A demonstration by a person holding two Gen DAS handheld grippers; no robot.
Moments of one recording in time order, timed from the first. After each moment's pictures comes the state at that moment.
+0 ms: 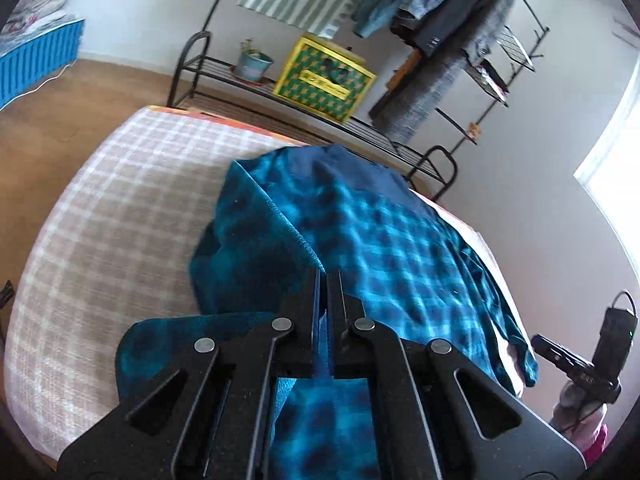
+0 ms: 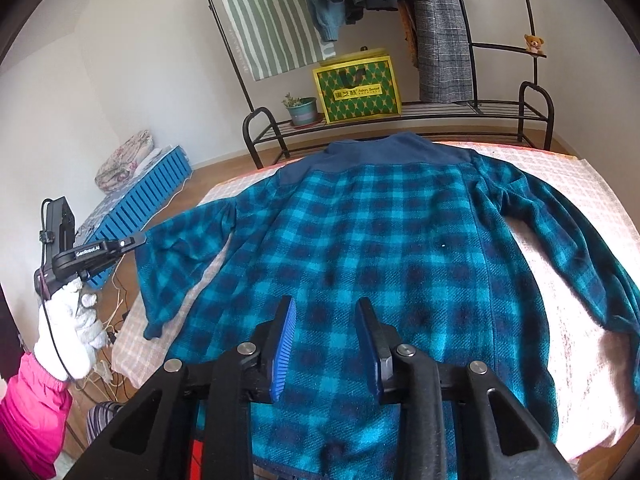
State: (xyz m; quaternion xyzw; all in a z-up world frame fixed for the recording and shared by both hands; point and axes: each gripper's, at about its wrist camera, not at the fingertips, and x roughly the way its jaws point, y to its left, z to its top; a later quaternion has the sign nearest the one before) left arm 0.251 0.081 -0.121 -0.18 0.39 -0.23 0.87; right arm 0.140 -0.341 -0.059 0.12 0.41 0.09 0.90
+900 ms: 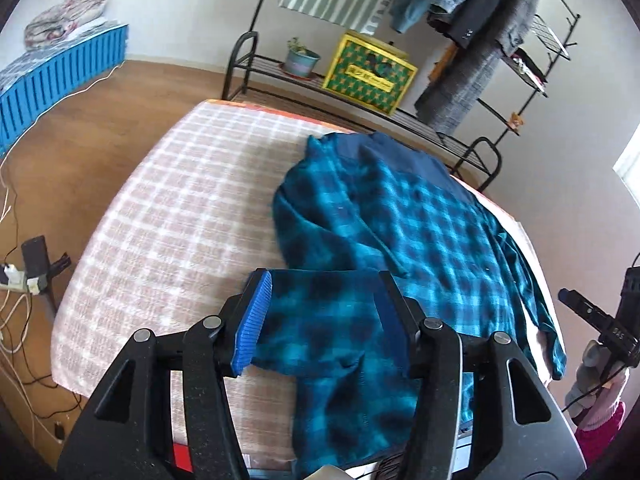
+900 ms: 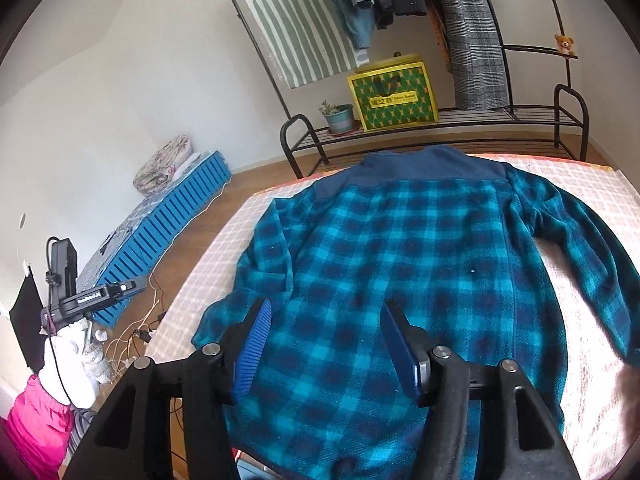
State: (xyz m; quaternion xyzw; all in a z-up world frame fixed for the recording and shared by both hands) left arm 0.195 0.112 -0.104 -0.15 0.43 -0.10 0.88; right arm 0.159 -0.347 -0.039 0.14 0.39 0.17 0.89
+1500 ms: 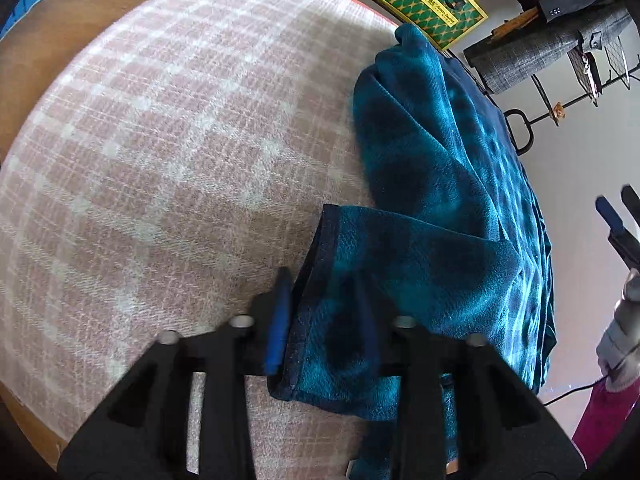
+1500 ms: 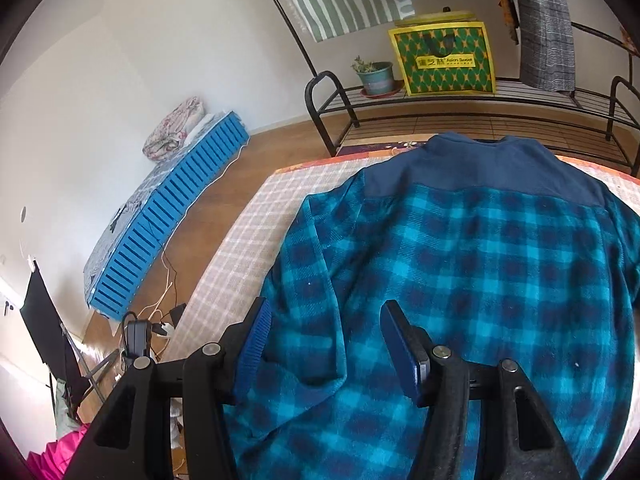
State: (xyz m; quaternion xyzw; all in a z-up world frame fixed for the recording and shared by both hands) left arm 0.263 0.141 -0.264 -0.24 0.57 -0.12 0.78; right arm 0.334 -0.245 -0.068 0.13 0.47 0.22 0.85
